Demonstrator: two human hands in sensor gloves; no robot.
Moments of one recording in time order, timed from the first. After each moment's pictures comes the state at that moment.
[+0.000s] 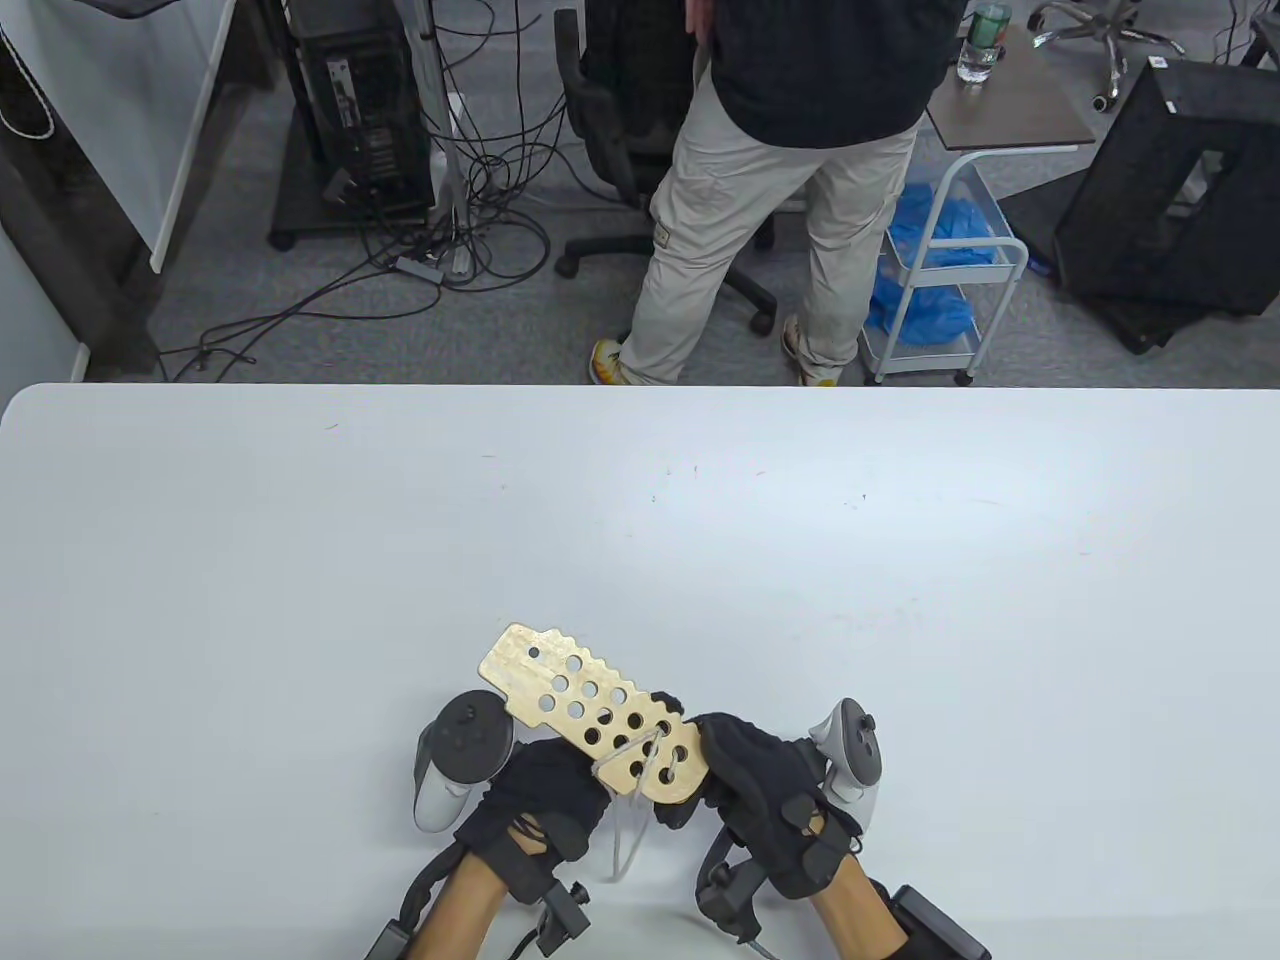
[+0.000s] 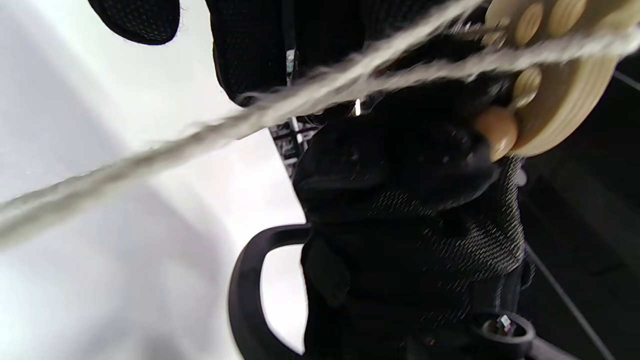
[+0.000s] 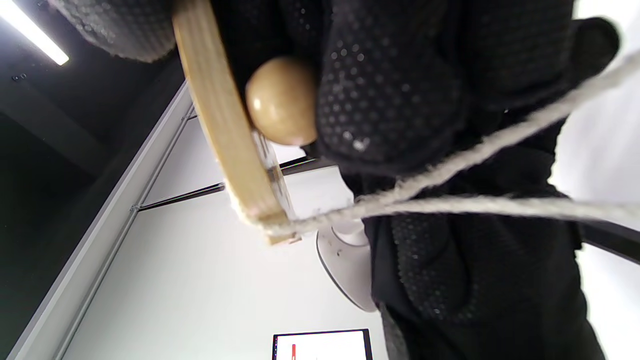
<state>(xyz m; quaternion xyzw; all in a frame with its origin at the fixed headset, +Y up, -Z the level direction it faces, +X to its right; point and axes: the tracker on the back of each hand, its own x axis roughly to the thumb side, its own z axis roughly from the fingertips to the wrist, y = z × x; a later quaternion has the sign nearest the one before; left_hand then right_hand) -0.133 -0.741 -0.245 -0.17 -0.27 0.55 0.77 0.085 -0.749 -0.238 0.18 0.13 0.51 0.83</state>
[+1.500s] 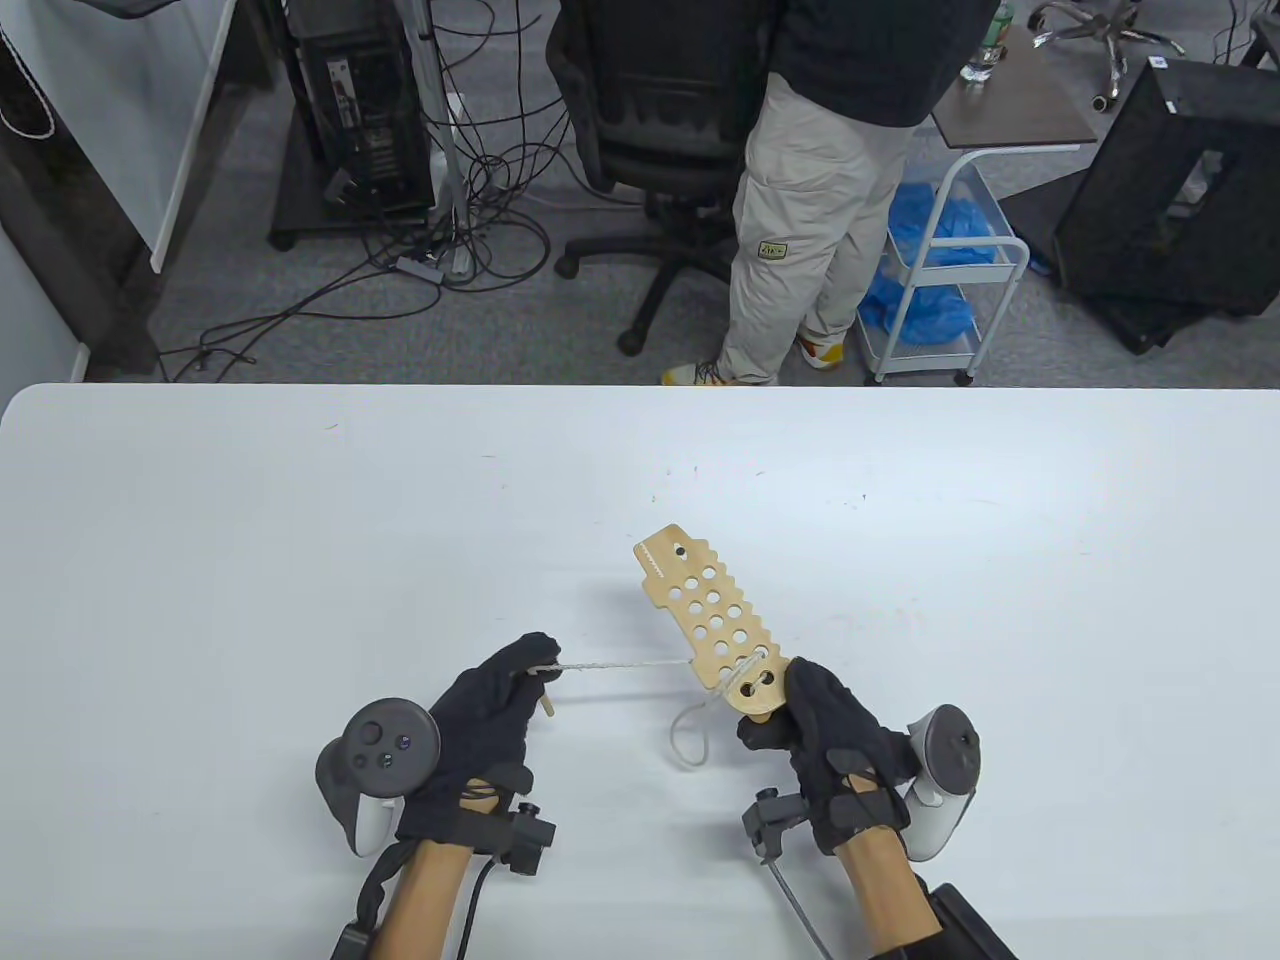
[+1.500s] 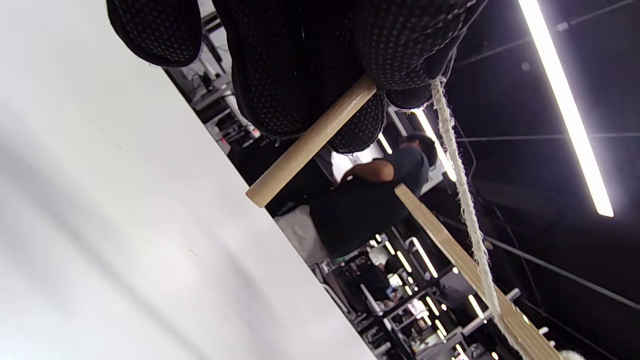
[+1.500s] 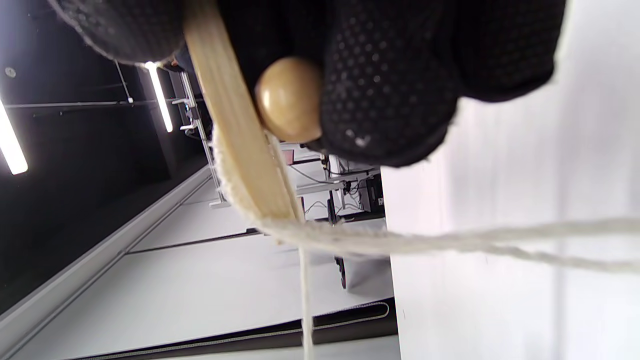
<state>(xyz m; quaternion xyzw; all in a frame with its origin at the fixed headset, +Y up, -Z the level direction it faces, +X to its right) -0.211 -0.718 -0.252 0.09 -0.04 0.46 0.88 0.168 -0.759 -0.250 -0.06 -0.02 0.60 0.80</state>
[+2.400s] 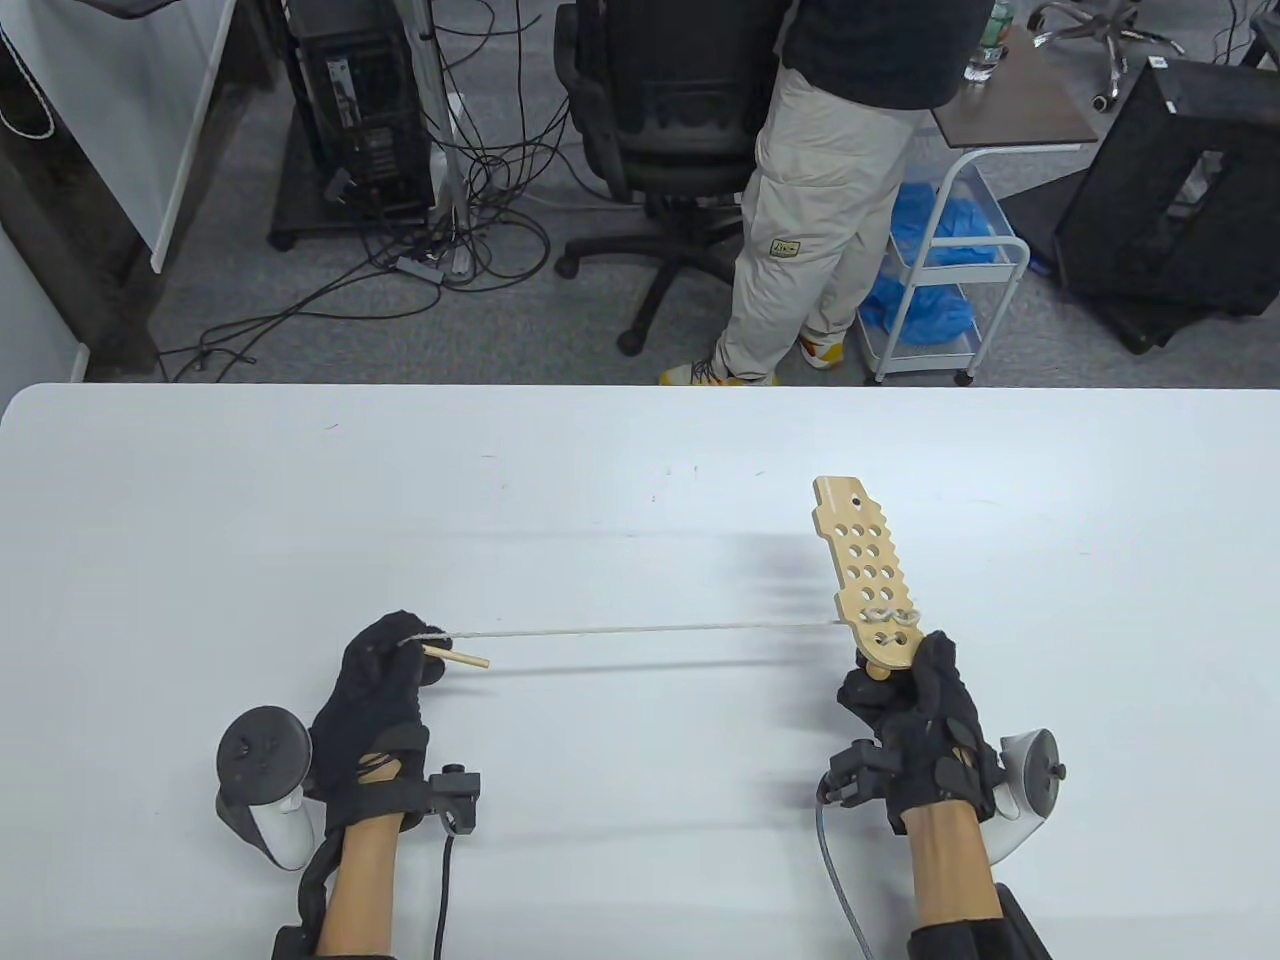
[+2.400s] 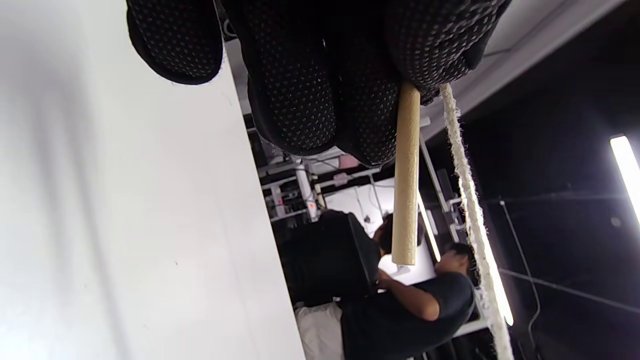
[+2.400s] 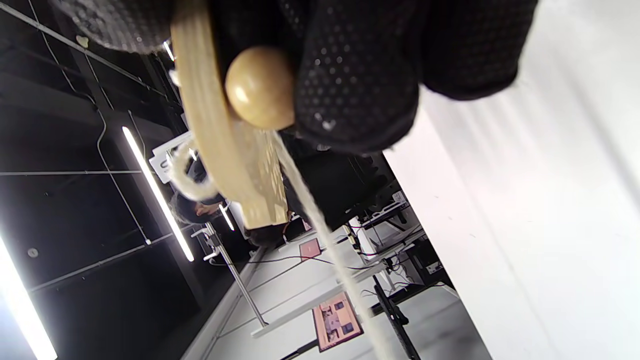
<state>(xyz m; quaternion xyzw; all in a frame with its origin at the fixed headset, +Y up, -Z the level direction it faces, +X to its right) -0.289 -0.732 -0.250 0.14 0.12 0.59 0.79 0.232 -0.772 -0.248 -0.17 -0.10 0.46 0.87</state>
